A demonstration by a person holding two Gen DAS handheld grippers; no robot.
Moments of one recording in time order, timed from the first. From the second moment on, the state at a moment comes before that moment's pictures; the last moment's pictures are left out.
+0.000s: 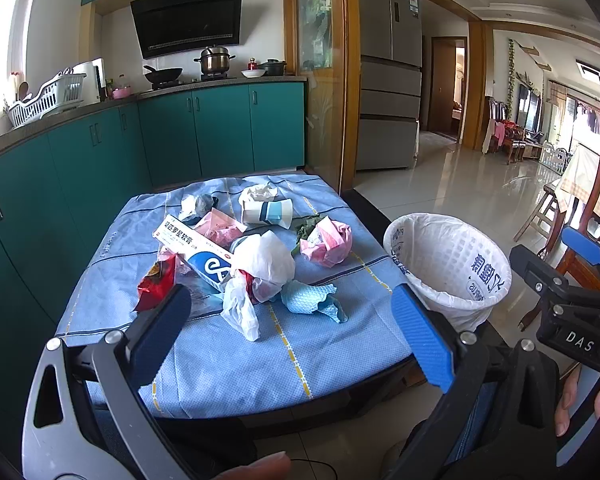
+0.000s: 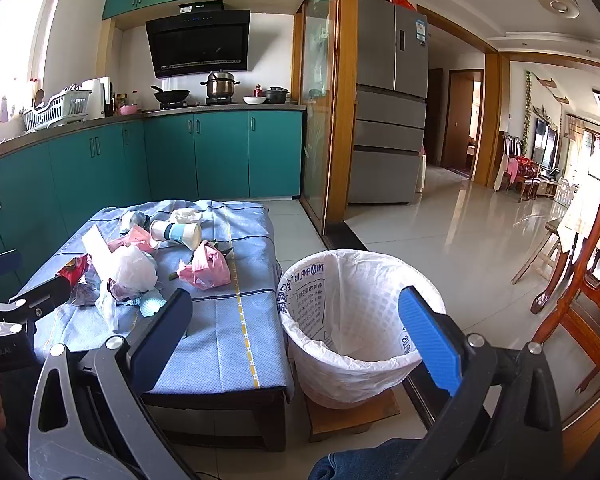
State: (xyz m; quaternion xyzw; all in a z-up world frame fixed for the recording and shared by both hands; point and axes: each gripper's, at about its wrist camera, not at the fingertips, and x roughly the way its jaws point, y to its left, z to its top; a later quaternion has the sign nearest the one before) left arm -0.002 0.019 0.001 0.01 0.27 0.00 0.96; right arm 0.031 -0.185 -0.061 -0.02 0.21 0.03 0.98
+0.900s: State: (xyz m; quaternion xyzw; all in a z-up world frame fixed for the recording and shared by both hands) left arm -0.001 0.017 -0.006 0.01 0.28 0.00 0.96; right arm 0.030 -0.186 -0.061 -0.02 0.21 0.02 0.98
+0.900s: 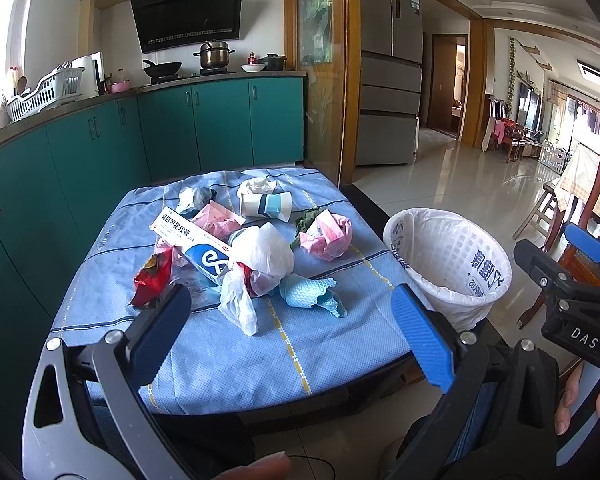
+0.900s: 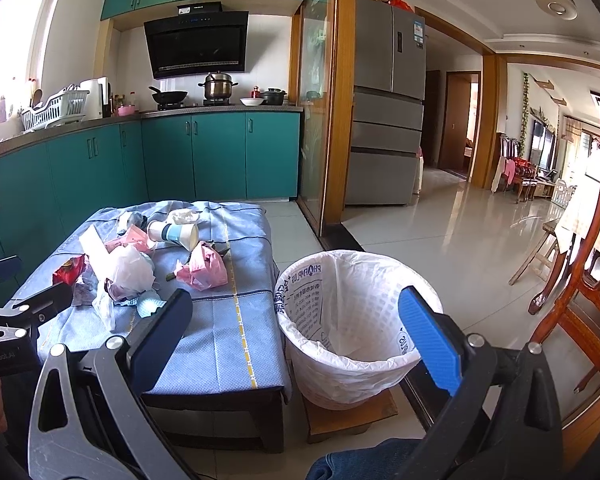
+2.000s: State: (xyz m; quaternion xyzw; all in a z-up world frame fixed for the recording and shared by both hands) left arm 0.003 0.017 -0.012 0.00 0.29 0.00 0.96; right arm 0.030 -0.183 -0.064 -0.02 0.21 0.02 0.98
